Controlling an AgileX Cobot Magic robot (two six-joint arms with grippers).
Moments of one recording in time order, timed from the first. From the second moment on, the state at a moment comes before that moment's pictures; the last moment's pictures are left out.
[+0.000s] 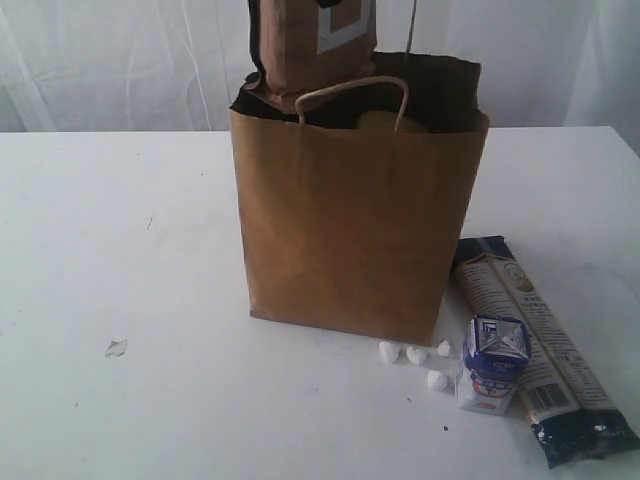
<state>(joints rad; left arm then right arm) -0.77 1.52 -1.49 0.77 0.14 -0.15 -0.15 0.43 -0.22 0.45 0.19 -0.51</state>
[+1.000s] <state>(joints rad) -0.77 1.52 -1.49 0.51 0.37 -0.14 -0.15 0.43 -0.22 0.45 0.18 -0.49</state>
